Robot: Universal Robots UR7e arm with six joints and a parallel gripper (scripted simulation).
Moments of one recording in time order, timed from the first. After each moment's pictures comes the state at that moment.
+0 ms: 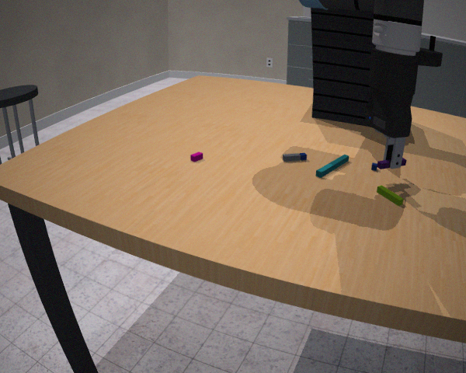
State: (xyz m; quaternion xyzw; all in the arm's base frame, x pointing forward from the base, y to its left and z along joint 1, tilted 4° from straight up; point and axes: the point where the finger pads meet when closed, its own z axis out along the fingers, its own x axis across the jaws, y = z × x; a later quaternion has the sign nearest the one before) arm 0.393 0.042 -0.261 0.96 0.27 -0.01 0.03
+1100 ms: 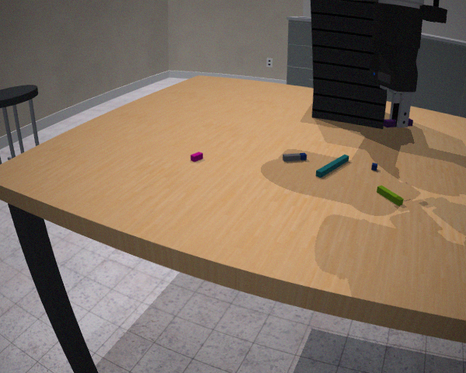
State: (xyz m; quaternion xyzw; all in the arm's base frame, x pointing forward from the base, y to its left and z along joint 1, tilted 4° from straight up) arm 0.393 0.047 -0.189 0.96 0.27 -0.01 0.03
